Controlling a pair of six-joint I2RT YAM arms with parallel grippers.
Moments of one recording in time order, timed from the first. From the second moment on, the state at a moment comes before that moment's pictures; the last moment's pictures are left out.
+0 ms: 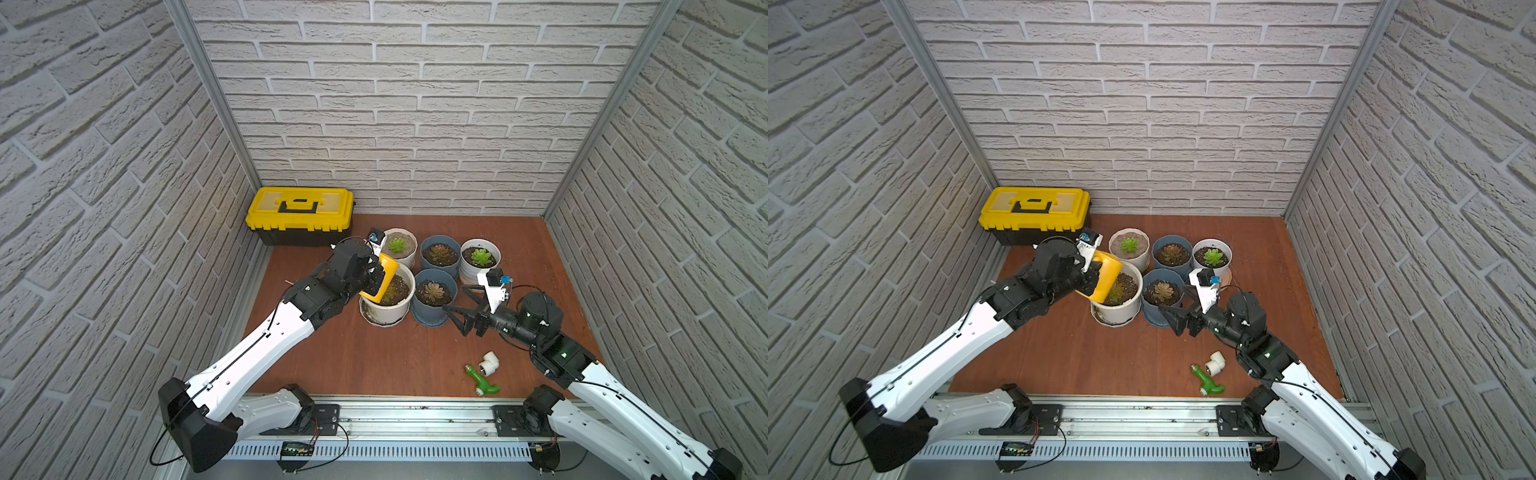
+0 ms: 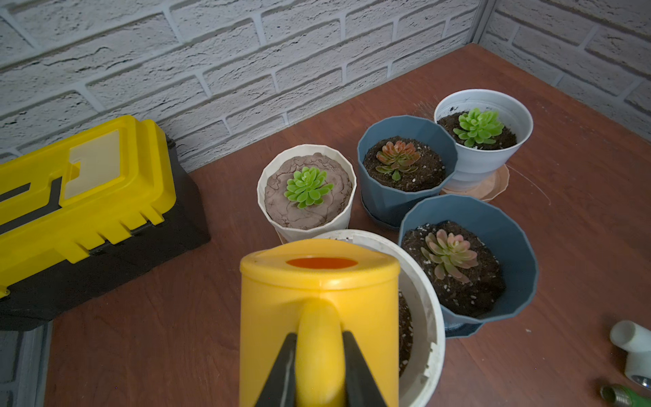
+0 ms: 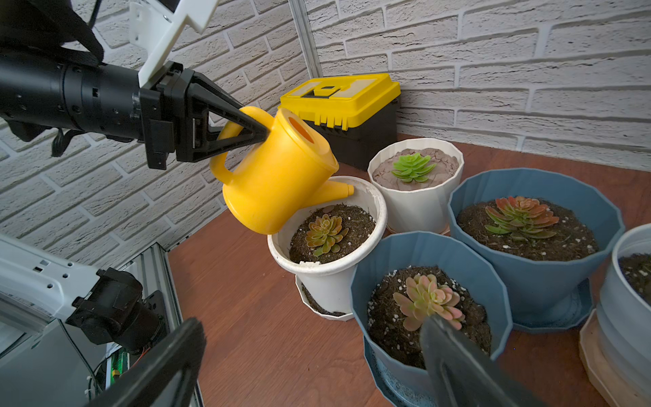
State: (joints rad) left arm -0.60 1.16 1.16 -0.61 -0.22 -0.06; right arm 0.53 0.71 0.57 -0.08 -0.31 0.28
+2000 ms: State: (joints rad) left arm -0.59 0.80 1.06 -0.88 -0.24 -0.15; right arm 0.53 0.73 0.57 -0.08 -0.32 0.28
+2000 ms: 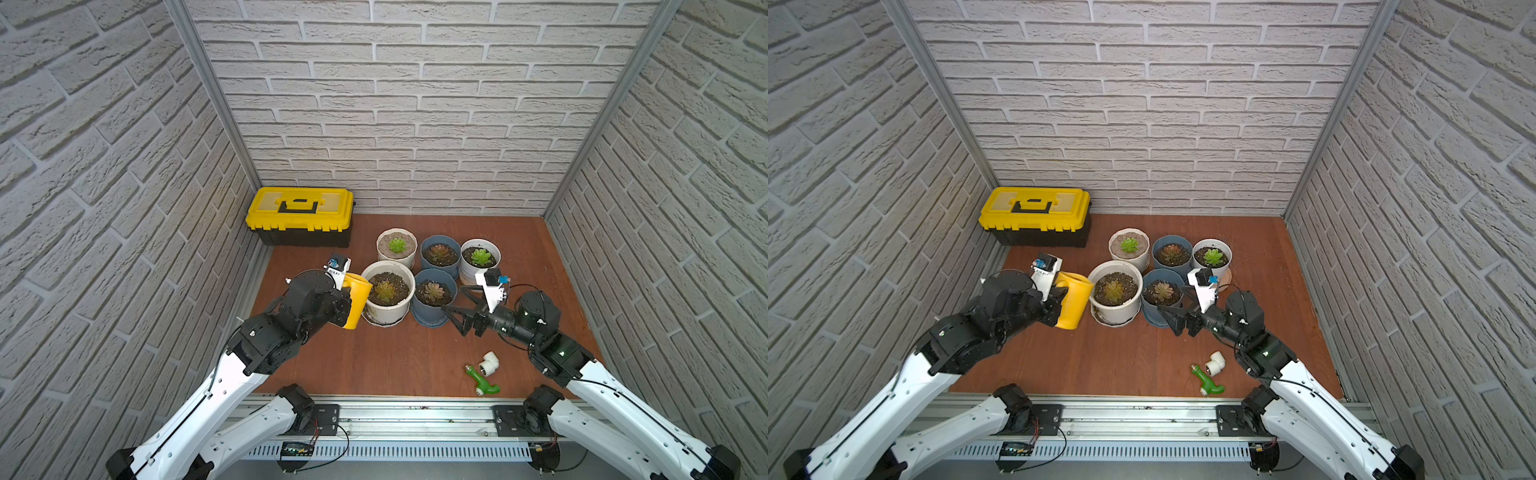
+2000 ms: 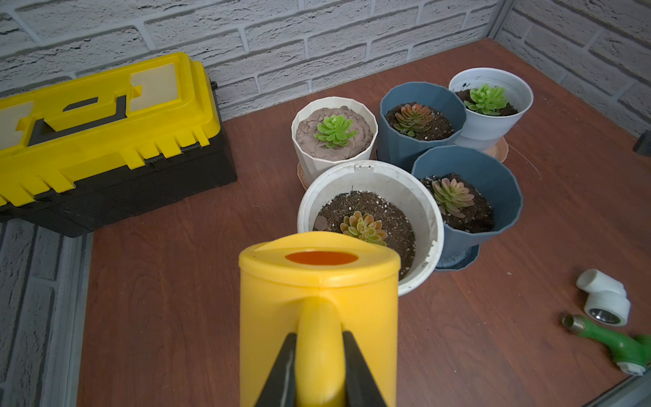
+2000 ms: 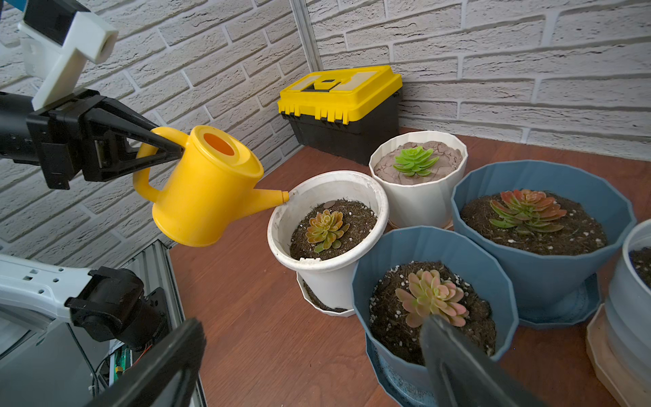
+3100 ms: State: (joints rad) left arm -0.61 0.83 1.07 -0.89 -0.04 -0.14; right arm 0.53 0.73 0.57 -0.08 -0.32 0.28
